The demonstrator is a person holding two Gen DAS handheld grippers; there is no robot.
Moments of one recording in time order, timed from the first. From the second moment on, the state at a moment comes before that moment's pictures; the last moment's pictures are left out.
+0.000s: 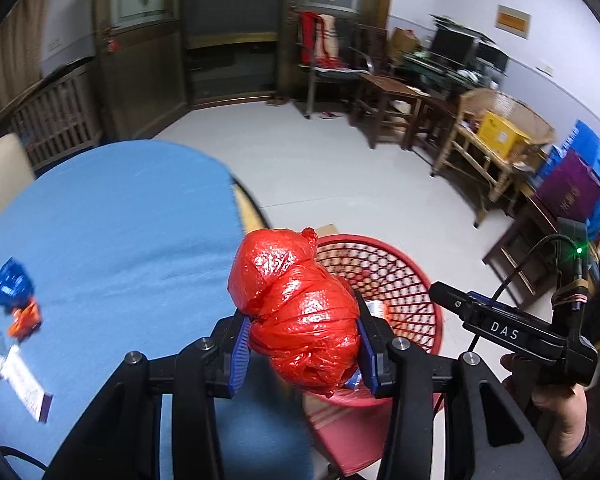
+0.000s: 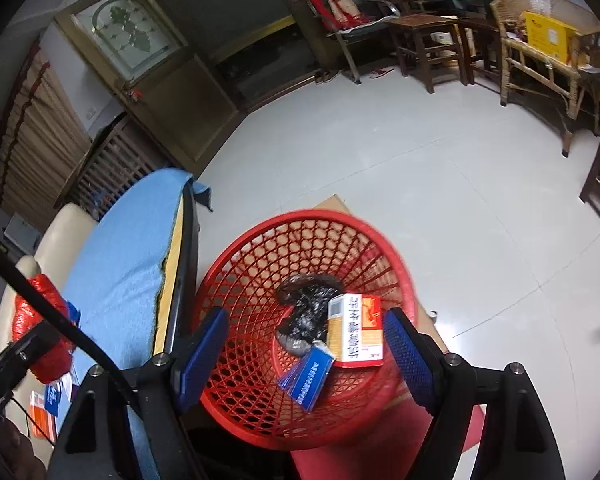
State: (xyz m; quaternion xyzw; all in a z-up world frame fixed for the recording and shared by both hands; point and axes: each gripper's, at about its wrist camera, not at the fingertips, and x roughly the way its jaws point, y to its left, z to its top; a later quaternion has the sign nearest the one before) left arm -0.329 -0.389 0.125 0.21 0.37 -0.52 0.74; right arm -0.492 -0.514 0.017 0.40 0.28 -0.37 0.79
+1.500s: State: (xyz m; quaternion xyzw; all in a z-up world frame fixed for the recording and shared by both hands) left arm -0.176 -0.078 0.059 0.02 0.47 -0.19 0.86; right arm -0.308 -0.342 0.048 0.24 0.38 -0.16 0.88
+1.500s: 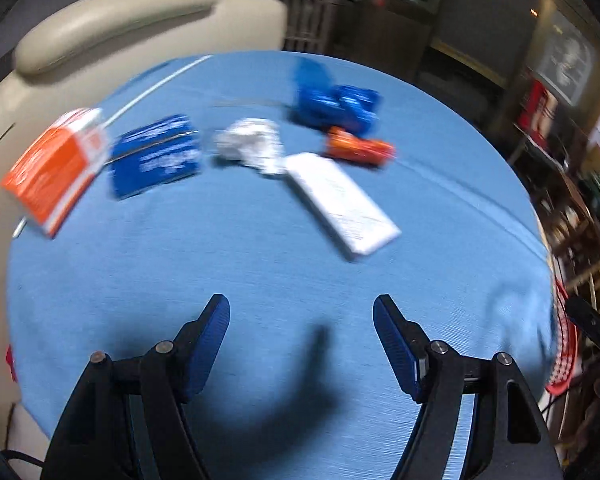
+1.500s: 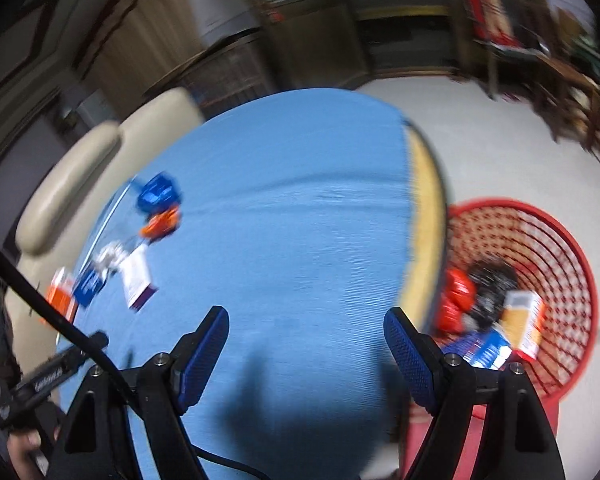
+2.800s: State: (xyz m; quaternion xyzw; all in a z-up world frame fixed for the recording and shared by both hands) left arm -0.017 -0.037 0.057 -0.01 0.45 -0.02 0.89; right arm -0.099 -0.198 -0.004 0.03 0.46 0.01 0.89
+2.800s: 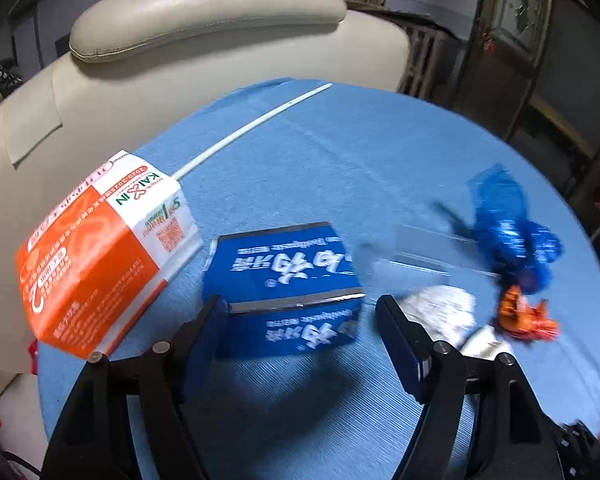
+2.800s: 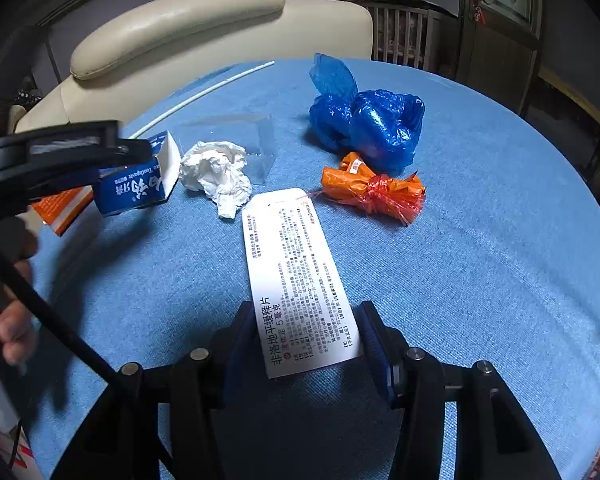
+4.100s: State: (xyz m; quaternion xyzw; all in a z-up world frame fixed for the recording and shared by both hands) left arm -0.031 -0.036 0.045 -0.03 0.47 -0.17 0.87; right arm -0.102 -0.197 -0.002 0.03 0.45 0.02 0.89
